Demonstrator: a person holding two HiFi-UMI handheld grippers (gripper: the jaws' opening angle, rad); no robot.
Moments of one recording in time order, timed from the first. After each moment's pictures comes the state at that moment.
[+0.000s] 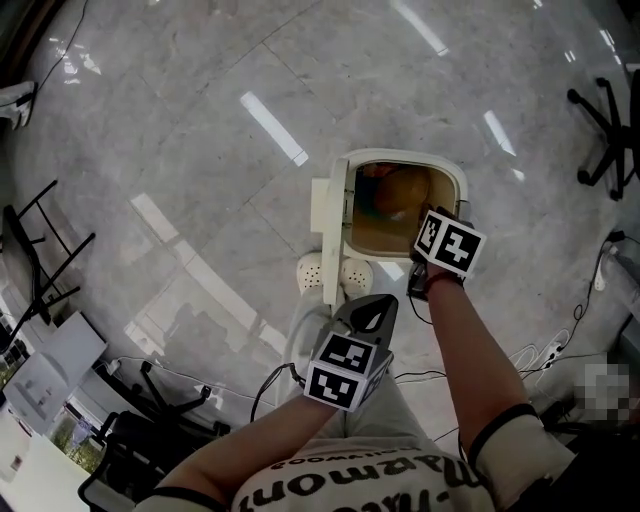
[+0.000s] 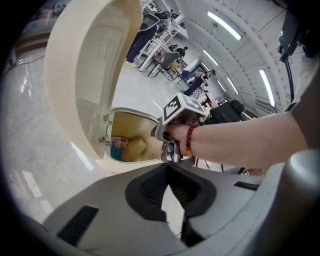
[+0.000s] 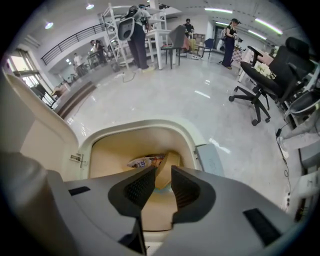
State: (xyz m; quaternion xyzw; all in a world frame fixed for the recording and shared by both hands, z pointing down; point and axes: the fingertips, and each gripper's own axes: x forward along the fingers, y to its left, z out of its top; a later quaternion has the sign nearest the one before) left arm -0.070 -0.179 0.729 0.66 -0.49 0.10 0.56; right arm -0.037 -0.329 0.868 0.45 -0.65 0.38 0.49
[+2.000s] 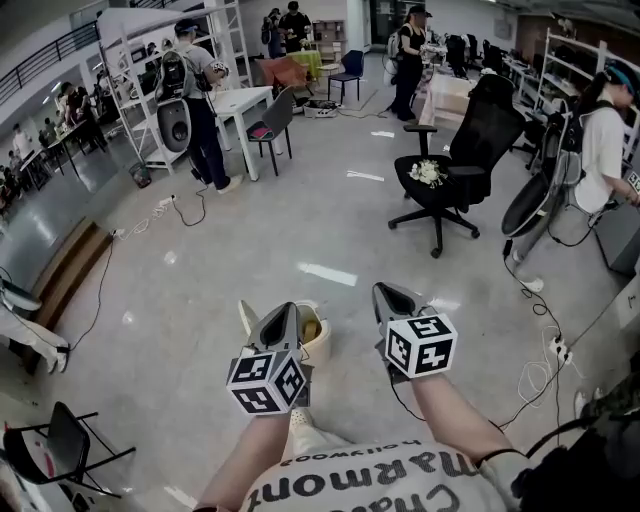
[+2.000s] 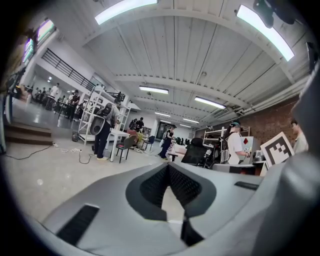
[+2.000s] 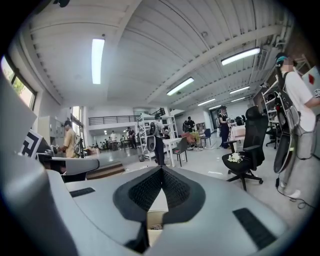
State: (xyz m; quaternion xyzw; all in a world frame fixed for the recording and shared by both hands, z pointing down) left arm 0.036 -0.084 0.263 0.79 -0.59 -0.02 0.13; right arm 0.198 -0.129 0.284 0.50 -0.85 0.14 0.05
